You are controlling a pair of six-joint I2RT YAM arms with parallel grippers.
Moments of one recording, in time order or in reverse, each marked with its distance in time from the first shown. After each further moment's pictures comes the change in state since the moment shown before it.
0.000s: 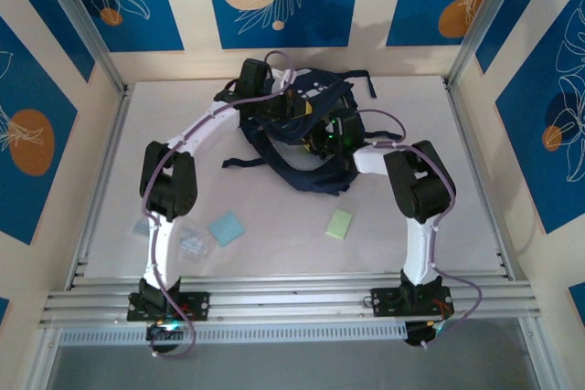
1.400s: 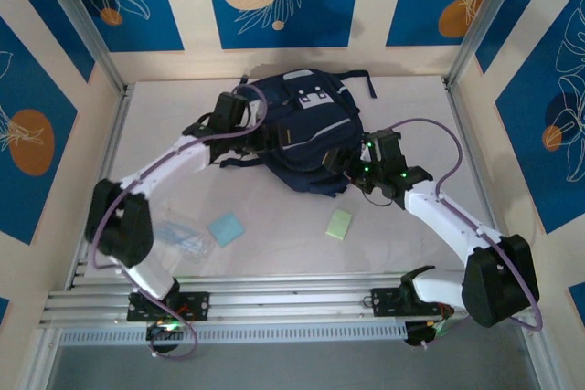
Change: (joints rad) left arm -0.013 -0.533 -0.630 -0.059 -0.423 -0.047; right arm -0.013 -0.796 -0.332 -0.757 0.158 -0.464
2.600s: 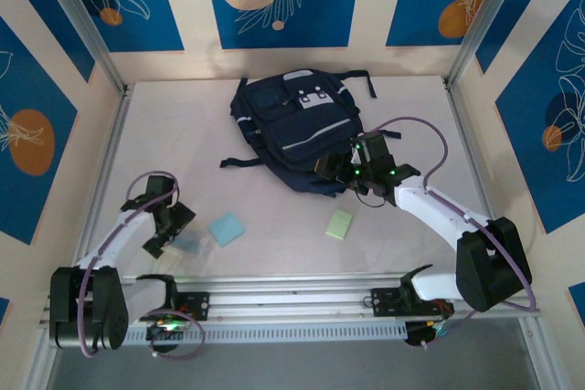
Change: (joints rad) left arm 0.465 -0.484 -0.756 -0.303 -0.444 -0.365; right arm 0.045 0.086 0.007 0.015 0.036 -0.074
